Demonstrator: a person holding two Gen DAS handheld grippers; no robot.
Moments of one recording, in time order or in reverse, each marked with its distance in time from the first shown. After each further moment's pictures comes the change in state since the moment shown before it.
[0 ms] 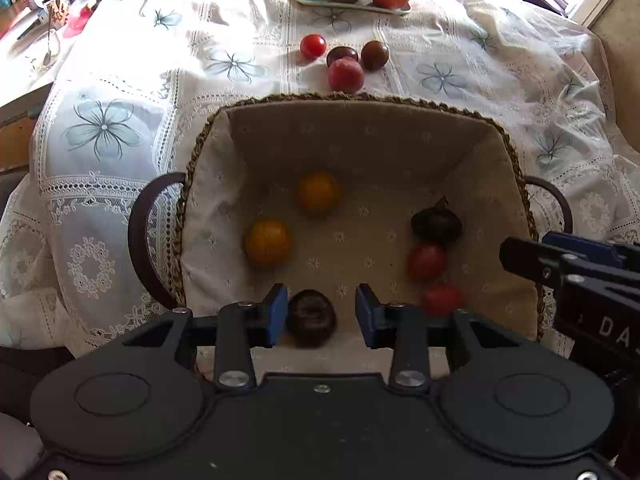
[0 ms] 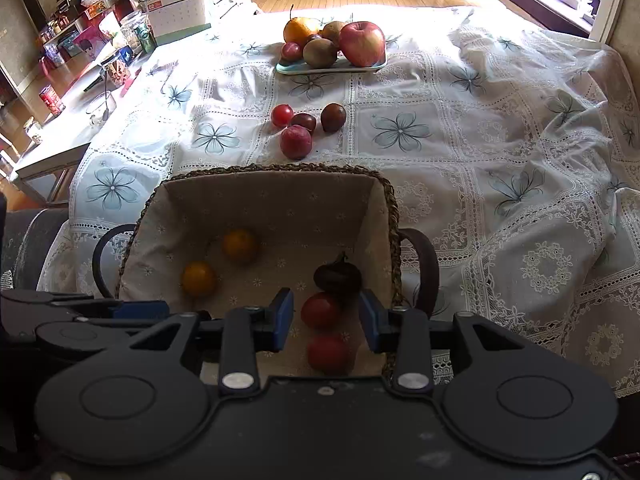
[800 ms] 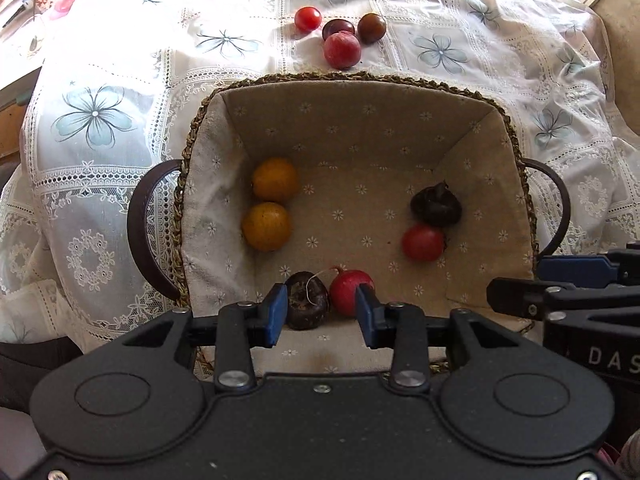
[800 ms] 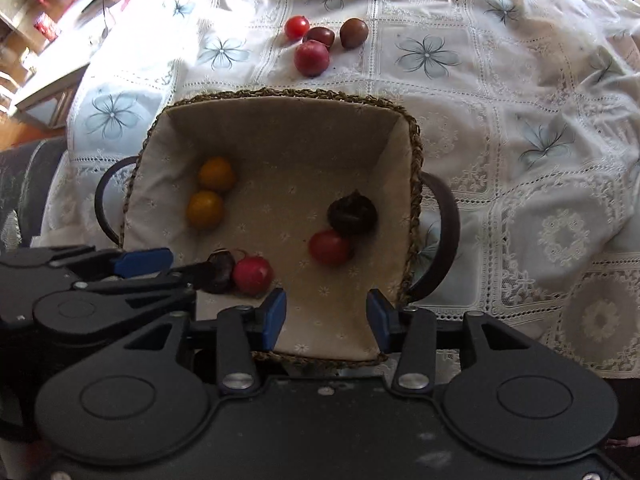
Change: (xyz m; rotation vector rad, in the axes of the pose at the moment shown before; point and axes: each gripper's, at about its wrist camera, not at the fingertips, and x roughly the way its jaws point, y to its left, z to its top) left arm -0.003 0.003 0.016 0.017 0.115 -0.022; right arm 0.018 0.005 0.029 -0.071 0.333 -0.001
